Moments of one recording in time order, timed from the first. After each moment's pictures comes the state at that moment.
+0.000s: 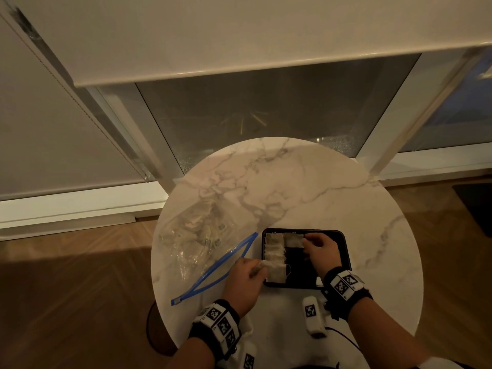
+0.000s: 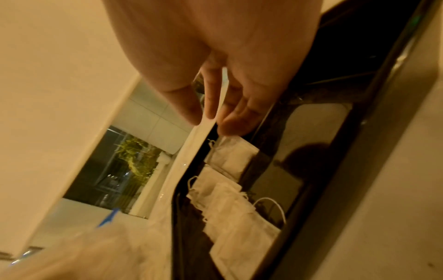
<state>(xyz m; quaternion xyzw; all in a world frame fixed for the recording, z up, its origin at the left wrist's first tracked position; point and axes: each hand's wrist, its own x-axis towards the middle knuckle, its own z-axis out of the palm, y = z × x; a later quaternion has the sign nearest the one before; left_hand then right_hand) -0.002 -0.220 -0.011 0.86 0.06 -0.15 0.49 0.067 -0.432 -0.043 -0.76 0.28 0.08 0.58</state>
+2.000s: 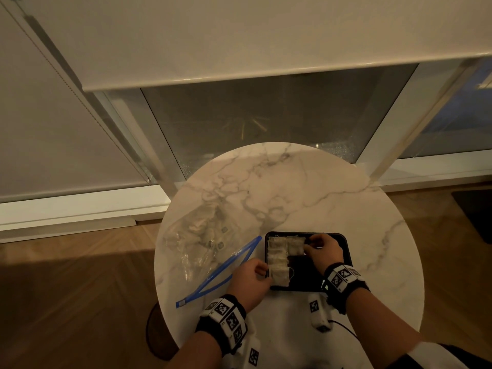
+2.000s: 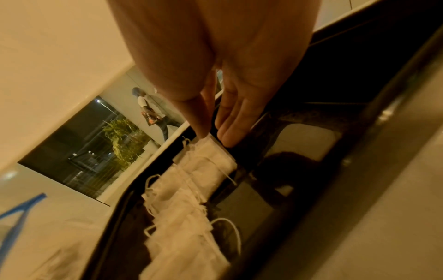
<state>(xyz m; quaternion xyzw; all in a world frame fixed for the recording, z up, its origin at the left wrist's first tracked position) 0.007 -0.220 -0.001 0.85 0.09 -0.22 0.47 0.078 -0.438 -0.041 -0.86 0.24 0.10 0.44</state>
